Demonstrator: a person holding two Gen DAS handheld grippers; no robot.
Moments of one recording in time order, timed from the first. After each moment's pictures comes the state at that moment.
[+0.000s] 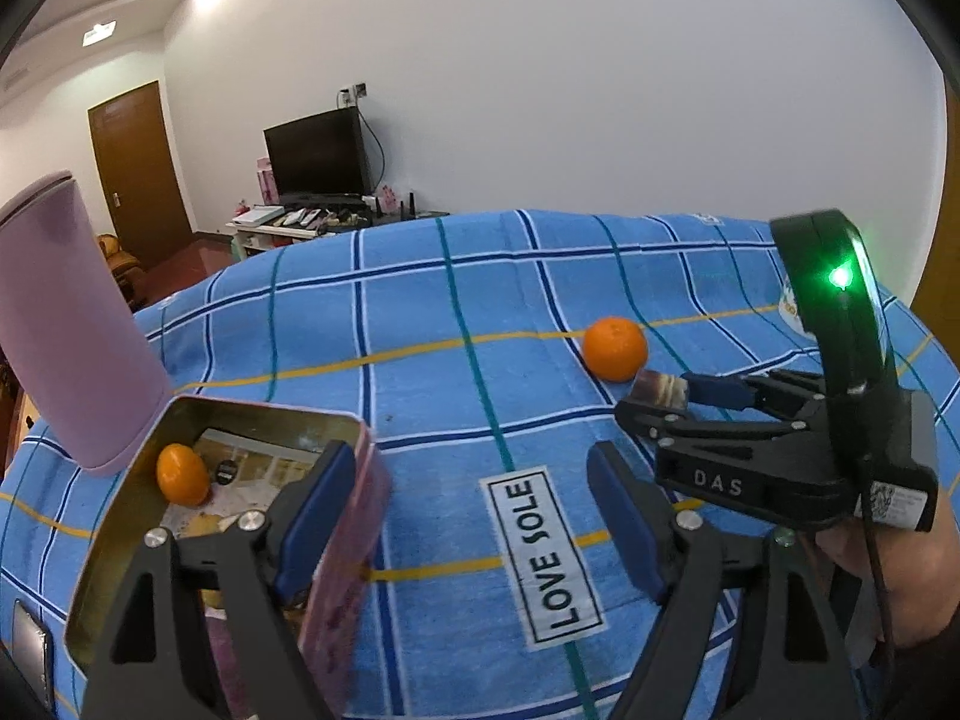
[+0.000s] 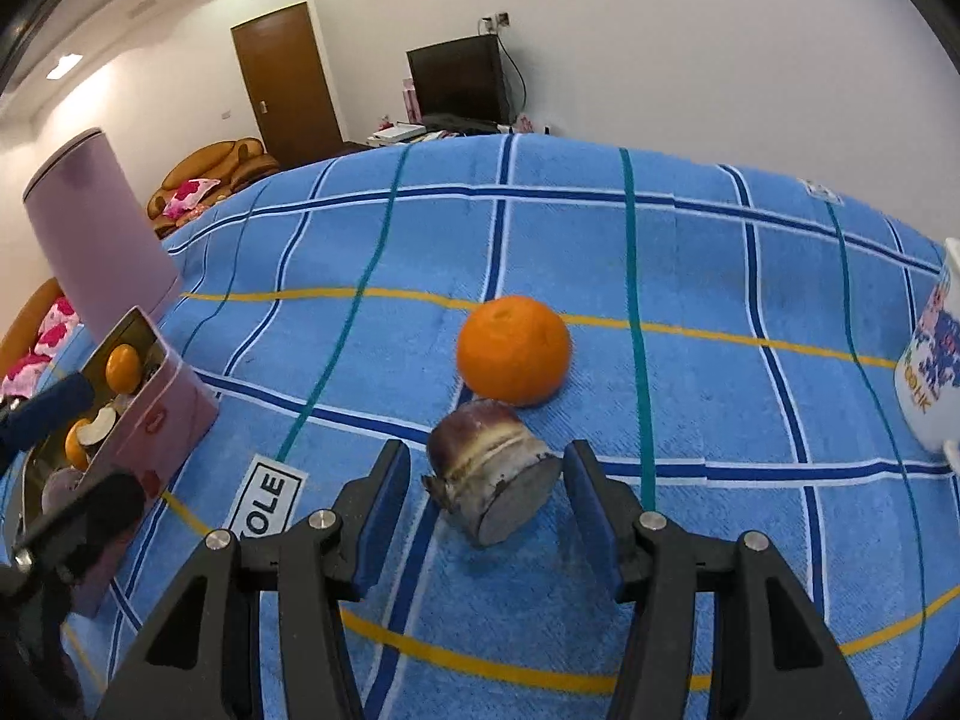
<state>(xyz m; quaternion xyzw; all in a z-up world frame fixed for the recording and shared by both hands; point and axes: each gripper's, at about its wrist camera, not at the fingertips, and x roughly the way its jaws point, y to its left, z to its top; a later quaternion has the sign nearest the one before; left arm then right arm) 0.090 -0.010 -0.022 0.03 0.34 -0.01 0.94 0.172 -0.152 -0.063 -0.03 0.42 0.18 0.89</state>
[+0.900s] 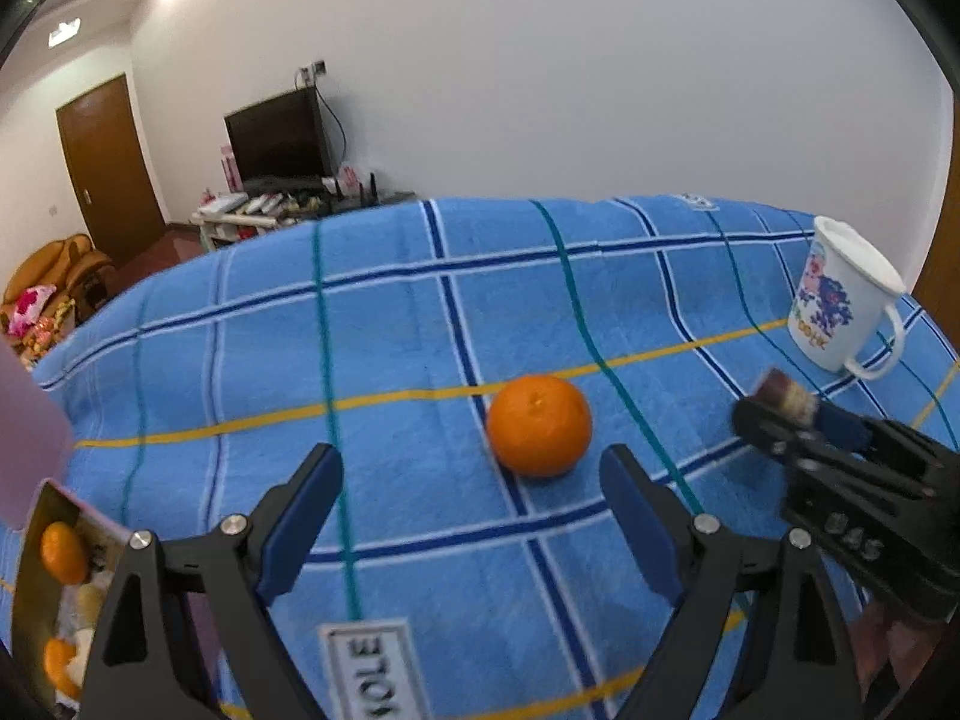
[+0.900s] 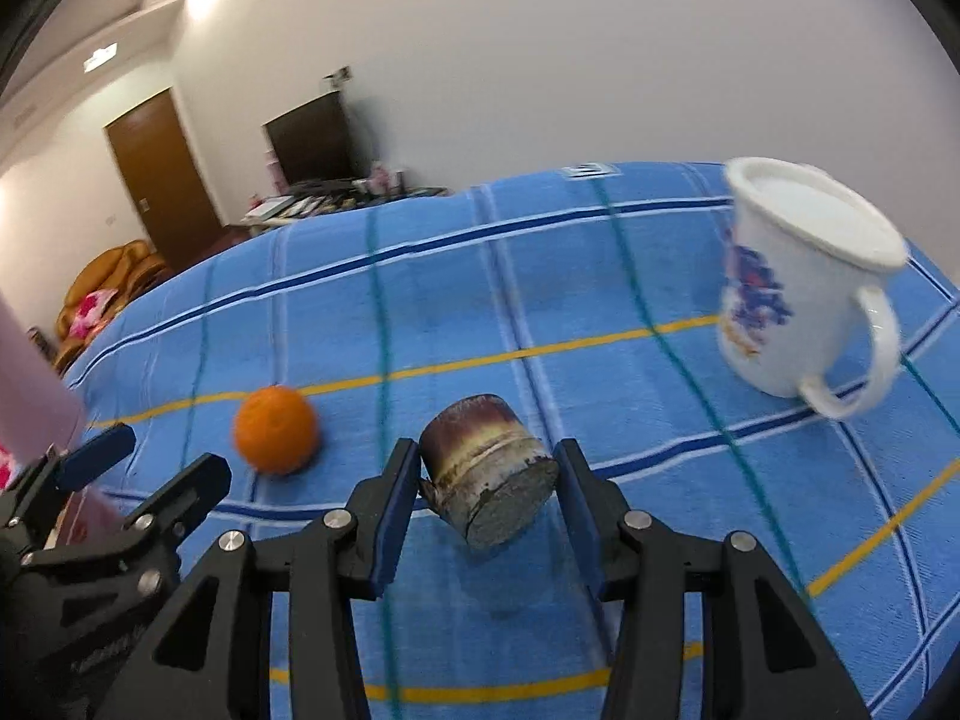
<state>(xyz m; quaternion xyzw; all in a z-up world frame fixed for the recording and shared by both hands) 0.189 -0.079 -0.044 0.03 0.37 -0.03 0.93 0.178 -0.251 -0.047 0.06 0.39 0.02 0.92</state>
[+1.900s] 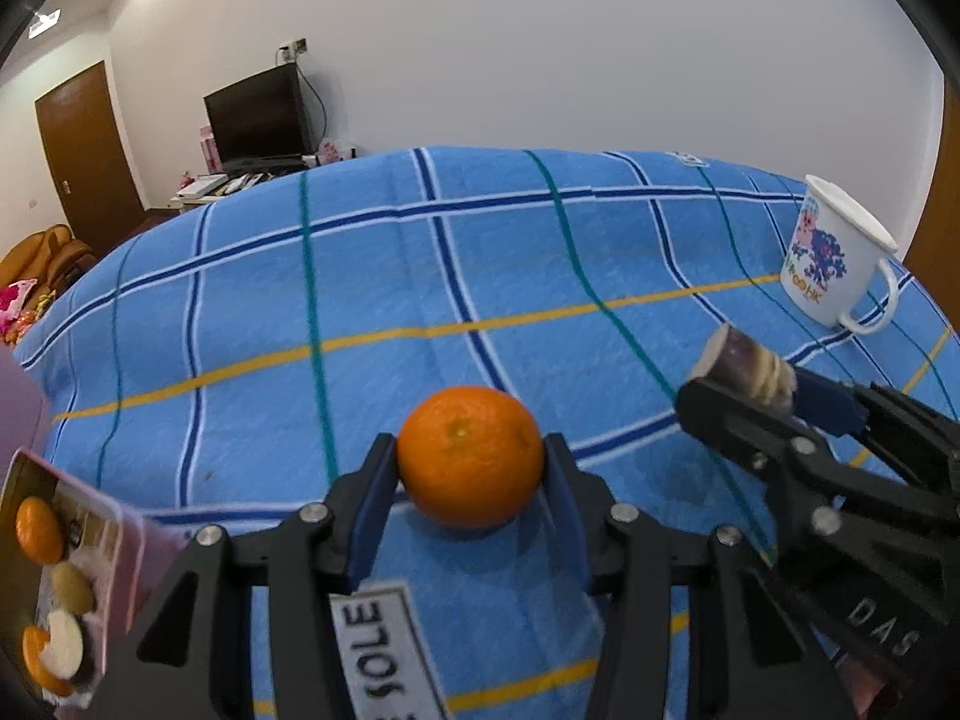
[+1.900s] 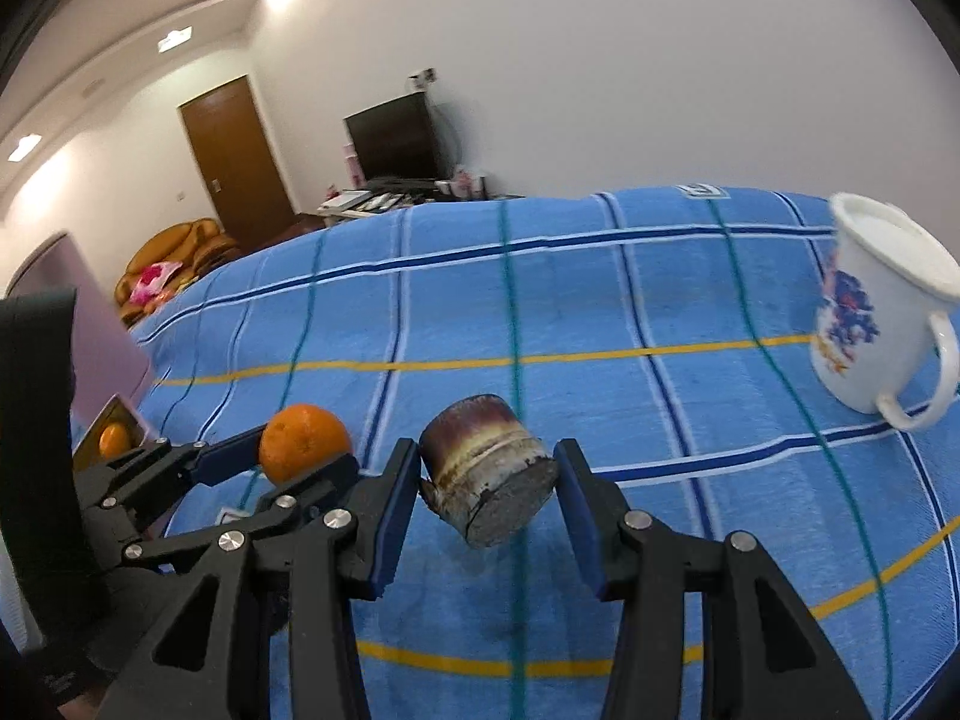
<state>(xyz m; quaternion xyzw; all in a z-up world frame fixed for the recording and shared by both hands) 0.161 -0.074 -0.063 0.03 0.39 -0.06 0.92 0.150 -0.202 -0.043 0.03 0.36 0.13 0.92</state>
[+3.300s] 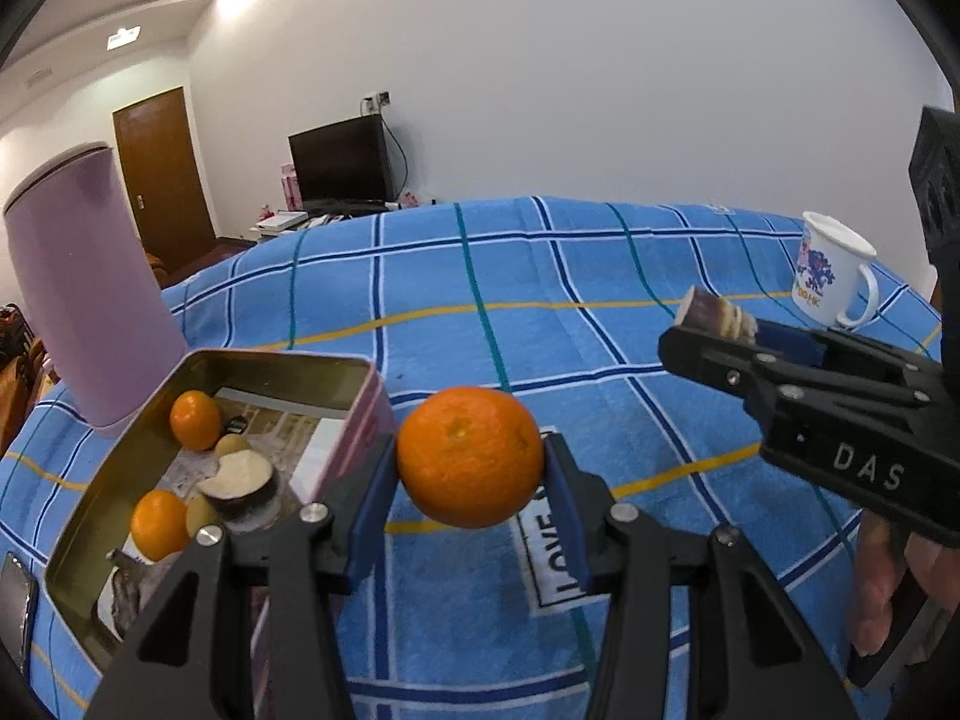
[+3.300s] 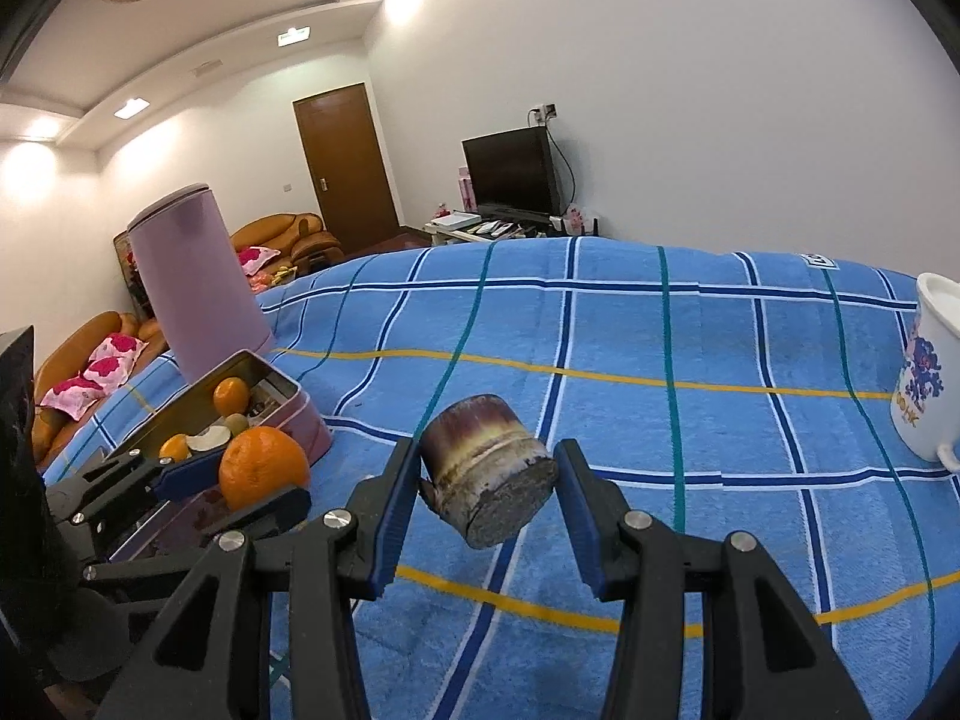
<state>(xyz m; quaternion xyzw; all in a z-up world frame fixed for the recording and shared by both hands) 0.053 -0.014 -0.043 0.03 0.32 0.02 0.95 0.103 -0.158 -0.033 0.00 0.30 0.25 0.92</state>
